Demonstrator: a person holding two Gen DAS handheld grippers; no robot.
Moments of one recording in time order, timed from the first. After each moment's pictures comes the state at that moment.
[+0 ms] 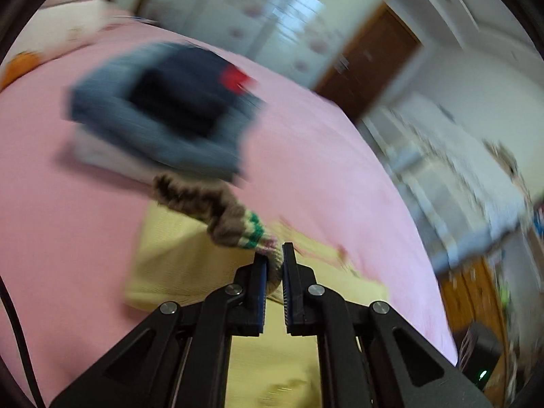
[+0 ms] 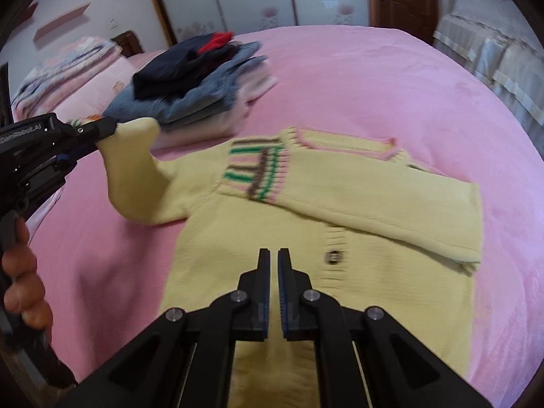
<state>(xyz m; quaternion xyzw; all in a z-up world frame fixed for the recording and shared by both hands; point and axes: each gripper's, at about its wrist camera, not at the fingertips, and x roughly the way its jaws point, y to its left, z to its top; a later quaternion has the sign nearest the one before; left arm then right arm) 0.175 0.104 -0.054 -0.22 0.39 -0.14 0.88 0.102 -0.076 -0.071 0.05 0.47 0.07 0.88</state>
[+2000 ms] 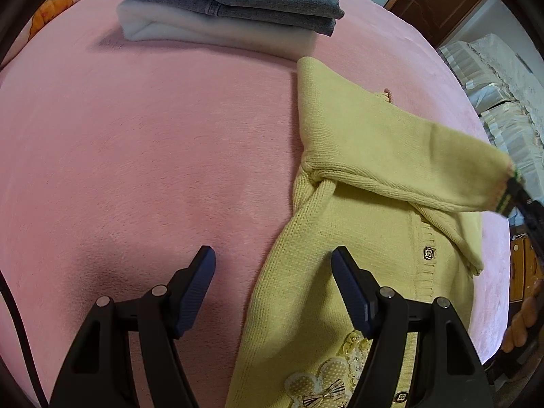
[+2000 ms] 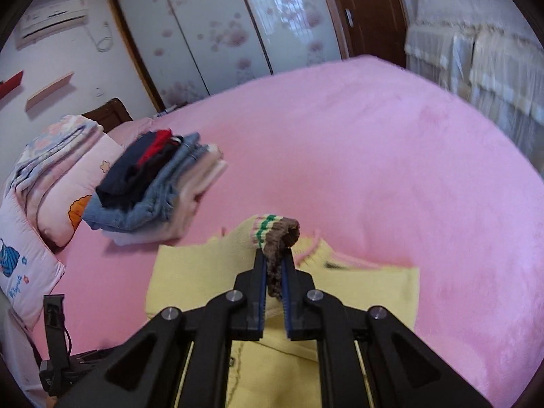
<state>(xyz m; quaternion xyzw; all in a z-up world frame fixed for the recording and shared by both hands) 0.161 0.104 -0.160 -0.17 0.56 -0.02 0.81 0.172 -0.188 -0.047 0.13 0.41 0.07 0.90</state>
